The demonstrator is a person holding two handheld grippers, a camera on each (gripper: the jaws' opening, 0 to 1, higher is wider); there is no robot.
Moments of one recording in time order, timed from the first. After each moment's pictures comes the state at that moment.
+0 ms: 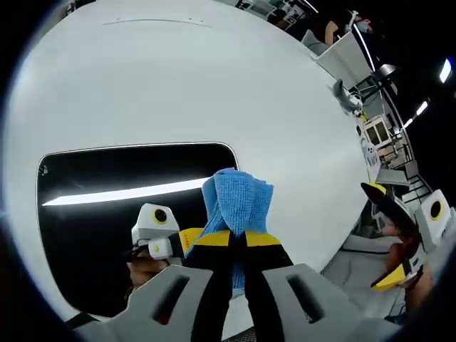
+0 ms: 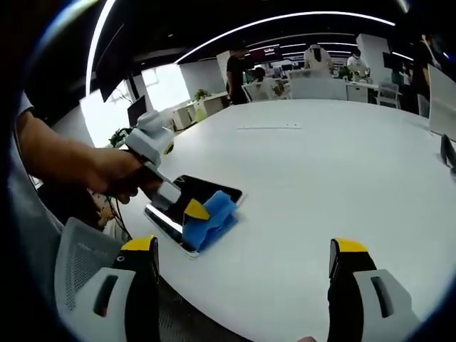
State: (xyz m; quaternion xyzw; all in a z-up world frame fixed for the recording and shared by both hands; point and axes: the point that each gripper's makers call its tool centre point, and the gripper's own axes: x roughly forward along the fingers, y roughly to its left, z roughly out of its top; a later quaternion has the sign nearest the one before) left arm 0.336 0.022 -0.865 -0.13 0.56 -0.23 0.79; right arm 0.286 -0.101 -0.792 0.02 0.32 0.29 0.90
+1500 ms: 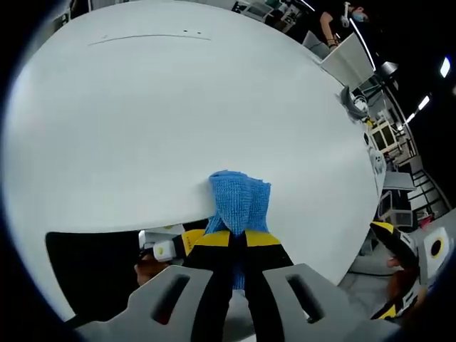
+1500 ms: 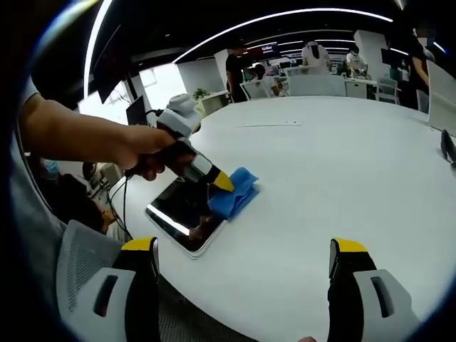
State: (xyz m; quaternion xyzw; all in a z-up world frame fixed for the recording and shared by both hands) left arm 0.403 0.018 -0.865 -0.10 0.55 -0.24 0.79; right arm 0.284 -0.098 -0.794 0.03 0.33 0.29 0.90
